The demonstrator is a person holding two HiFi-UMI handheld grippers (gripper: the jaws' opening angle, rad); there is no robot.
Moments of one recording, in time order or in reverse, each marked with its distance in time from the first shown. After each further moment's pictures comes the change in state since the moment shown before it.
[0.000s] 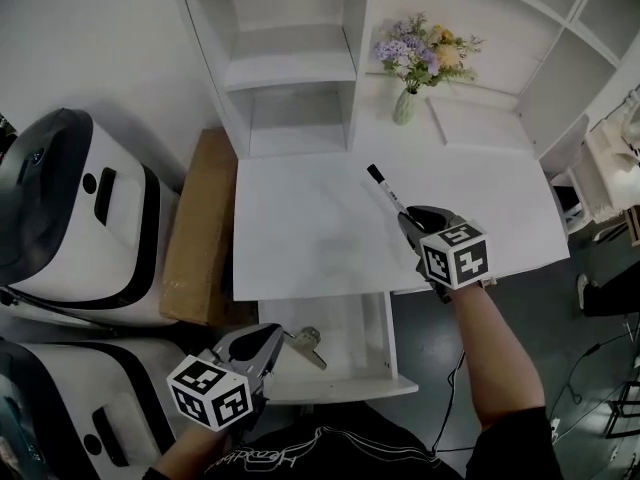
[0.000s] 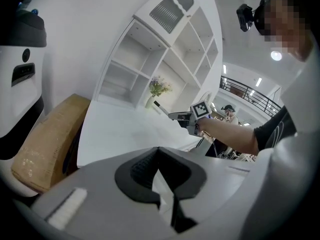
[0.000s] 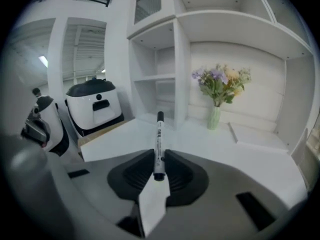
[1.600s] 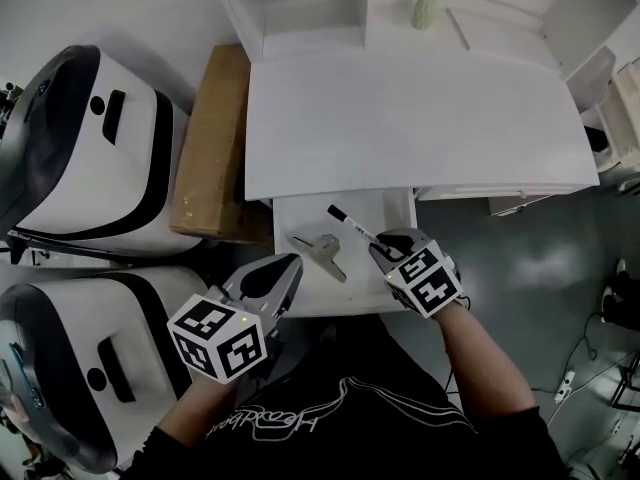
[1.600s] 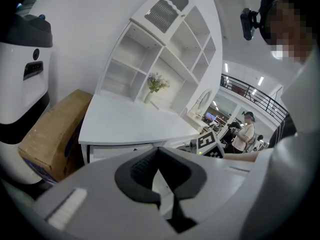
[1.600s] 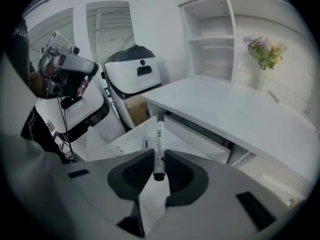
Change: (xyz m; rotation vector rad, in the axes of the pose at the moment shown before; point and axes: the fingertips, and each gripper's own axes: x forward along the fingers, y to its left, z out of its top) left arm -0.031 -0.036 -0.044 -0.014 0.018 0.023; right arm -0.036 0.220 -0.177 -0.106 0.250 0.296
